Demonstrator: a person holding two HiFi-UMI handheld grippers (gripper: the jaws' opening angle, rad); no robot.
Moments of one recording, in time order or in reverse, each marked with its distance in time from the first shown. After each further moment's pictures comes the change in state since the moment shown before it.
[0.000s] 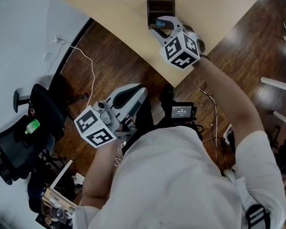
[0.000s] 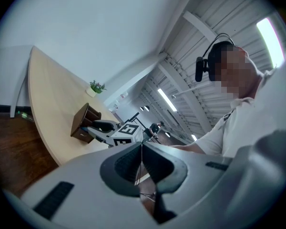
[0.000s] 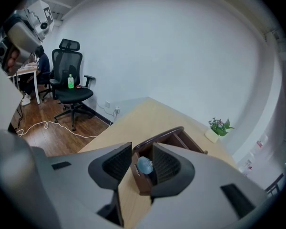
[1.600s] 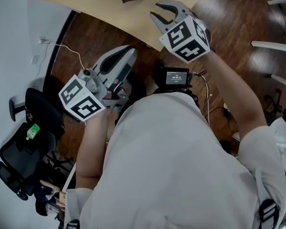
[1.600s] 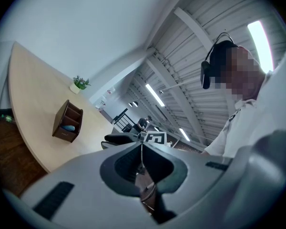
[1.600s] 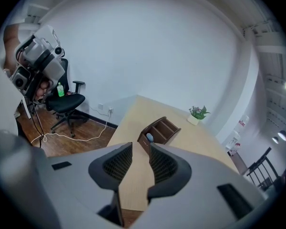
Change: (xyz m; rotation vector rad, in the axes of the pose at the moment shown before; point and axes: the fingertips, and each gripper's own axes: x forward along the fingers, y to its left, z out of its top) left arm 0.011 -0.032 0.014 0.052 0.051 -0.134; right arm -0.126 0.022 0.005 0.181 0.094 -0.104
